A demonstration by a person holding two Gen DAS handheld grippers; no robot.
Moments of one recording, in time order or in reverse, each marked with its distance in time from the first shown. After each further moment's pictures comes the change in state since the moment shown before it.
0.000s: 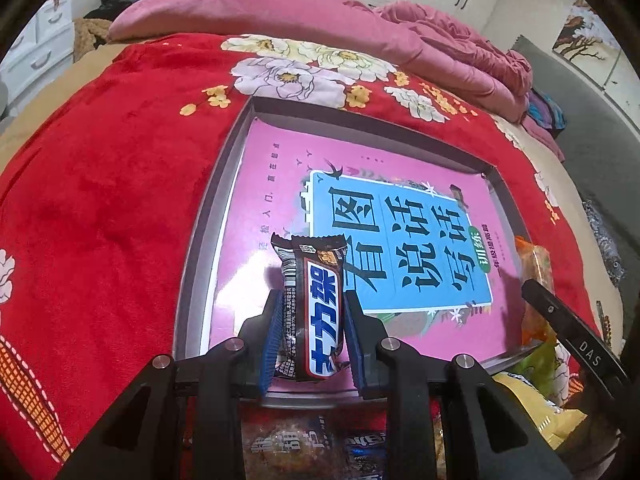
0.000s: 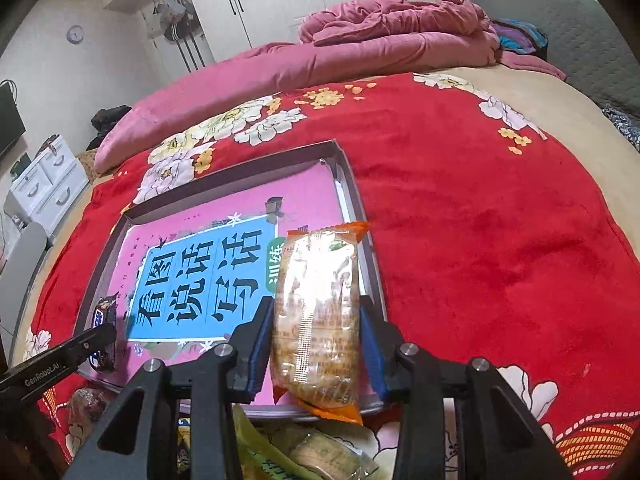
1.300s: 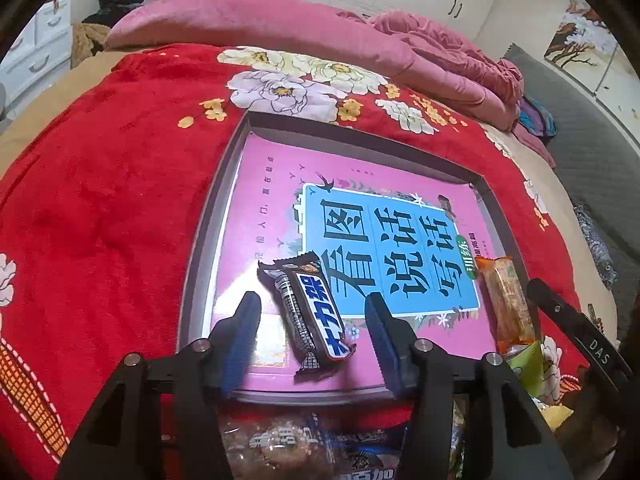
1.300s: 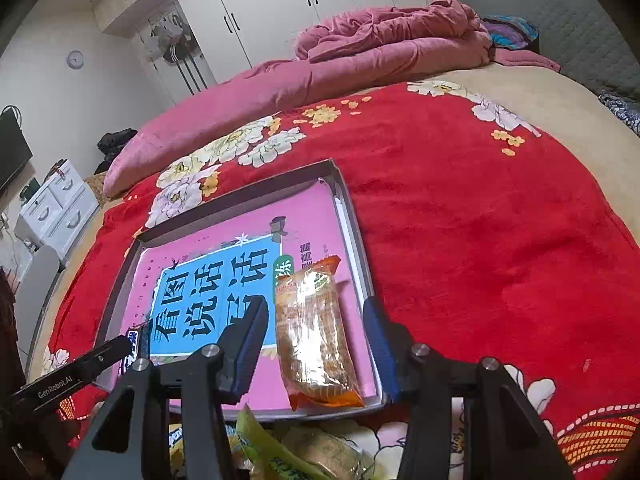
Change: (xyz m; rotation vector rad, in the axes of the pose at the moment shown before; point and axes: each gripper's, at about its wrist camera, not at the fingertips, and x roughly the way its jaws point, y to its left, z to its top) left arm -0.014 0.002 -0.001 0.001 -0.043 -0.036; right arm -0.018 -0.011 0.001 0.056 -0.058 0.055
